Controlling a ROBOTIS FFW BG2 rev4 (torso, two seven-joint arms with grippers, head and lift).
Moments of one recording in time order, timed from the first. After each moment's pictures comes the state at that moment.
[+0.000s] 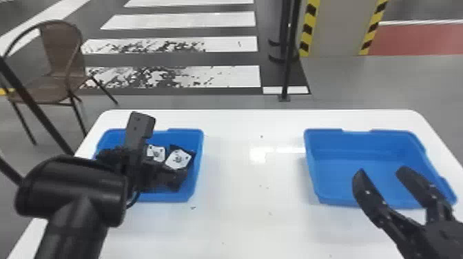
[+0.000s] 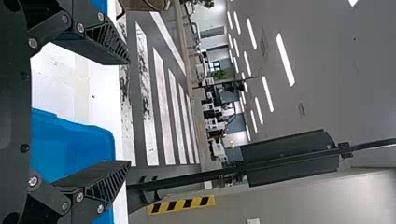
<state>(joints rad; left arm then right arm) -0.09 0.18 -0.05 -1.89 -0.27 1.16 -0.52 0.73 -0.04 -0.11 -2.30 -0.29 0.06 0.33</state>
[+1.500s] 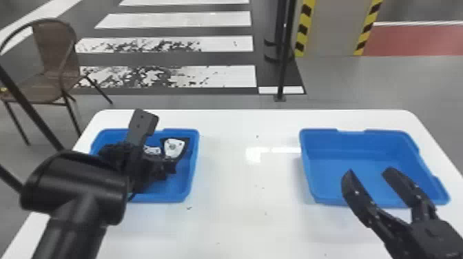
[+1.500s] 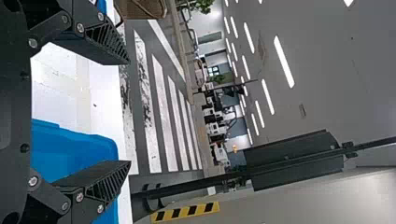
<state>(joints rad) -0.10 0.20 -0.06 -1.85 -0.31 1.06 -0.56 0.72 -0.04 -0.09 -2.29 -0.32 0.06 0.33</state>
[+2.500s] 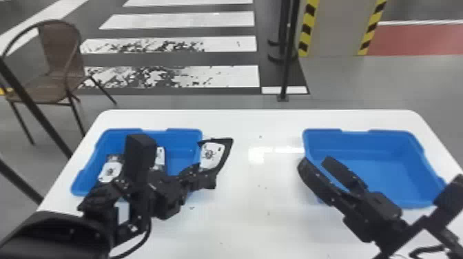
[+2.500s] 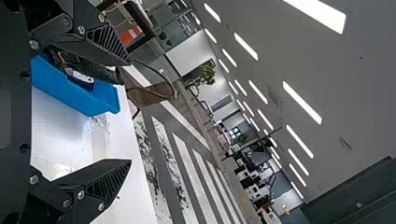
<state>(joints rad) 0.26 0.16 -0.03 -2.21 -0.04 0.79 -0.63 0.46 -0.07 -0.06 -2.15 -0.58 0.39 0.51</state>
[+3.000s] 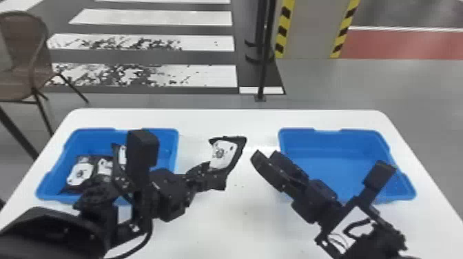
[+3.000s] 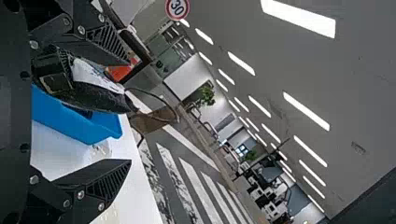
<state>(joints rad) 0.22 0.18 -0.14 -2.20 0.05 0.77 -0.63 0.33 -0.11 0.04 -1.98 -0.72 0.39 0.50</state>
